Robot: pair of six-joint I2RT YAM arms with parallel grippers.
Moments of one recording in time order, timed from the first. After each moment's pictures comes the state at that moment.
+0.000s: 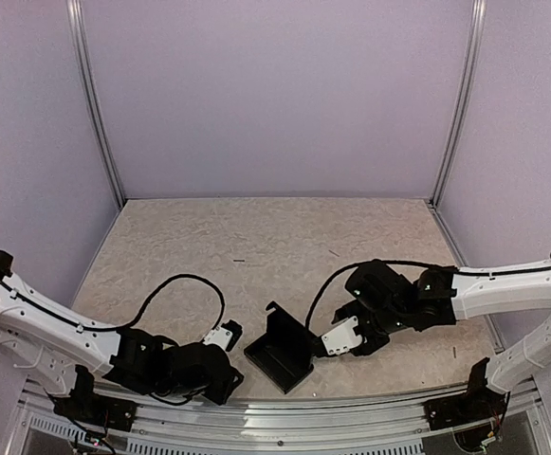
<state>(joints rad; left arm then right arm) -1.45 1.41 0.62 -0.19 -0.39 -0.86 1.07 1.35 0.78 -0.44 0.11 -1.05</state>
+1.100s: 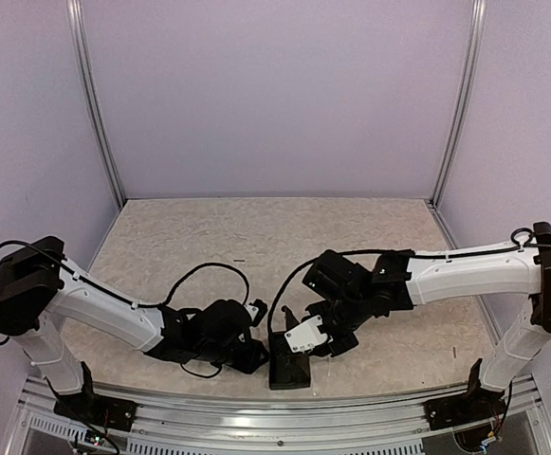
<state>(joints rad) -1.18 1.69 0.72 0.11 -0.08 -0.67 1.12 1.61 1.08 -0.58 -0.12 -0.94</state>
